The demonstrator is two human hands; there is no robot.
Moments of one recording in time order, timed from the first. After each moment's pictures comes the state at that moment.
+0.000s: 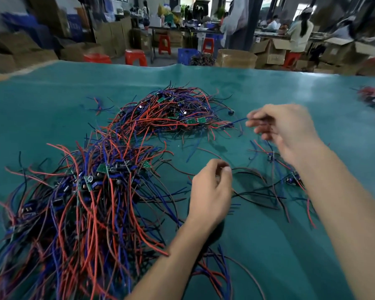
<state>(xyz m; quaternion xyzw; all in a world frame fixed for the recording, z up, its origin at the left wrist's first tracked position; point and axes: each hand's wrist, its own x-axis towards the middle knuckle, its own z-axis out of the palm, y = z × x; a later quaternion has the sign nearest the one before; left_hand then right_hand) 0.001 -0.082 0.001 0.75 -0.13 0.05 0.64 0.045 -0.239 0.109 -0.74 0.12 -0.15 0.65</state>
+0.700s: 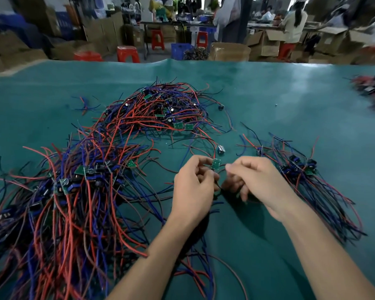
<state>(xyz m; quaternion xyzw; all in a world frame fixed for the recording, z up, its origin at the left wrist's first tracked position) 0.000 -0.077 0.005 0.73 -0.11 0.03 0.67 -0.025 -0.225 0.032 -0.79 0.08 -0.03 0.60</state>
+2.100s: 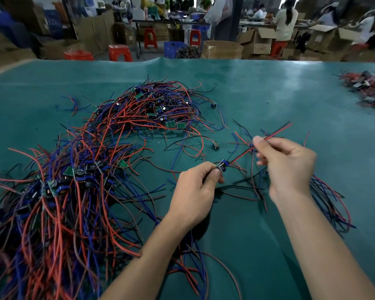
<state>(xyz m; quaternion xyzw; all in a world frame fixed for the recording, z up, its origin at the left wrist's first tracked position) -0.004 -0.078 0.004 0.81 -0.24 0.03 0.54 -0.017 -0.255 0.035 -0.62 0.19 -0.37 0.67</state>
